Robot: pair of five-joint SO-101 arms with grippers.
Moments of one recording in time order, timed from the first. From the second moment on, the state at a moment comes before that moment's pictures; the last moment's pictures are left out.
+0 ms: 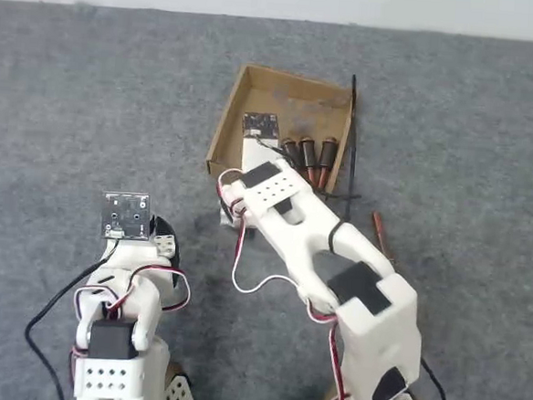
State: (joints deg) left arm -8.3 -103.3 97.1 57.8 5.0; right arm -40.7 22.9 5.5 57.7 -30.6
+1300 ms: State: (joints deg) left arm -8.3 -103.3 97.1 57.8 5.0; right arm 5.9 -18.7 43.5 68.5 -11.1
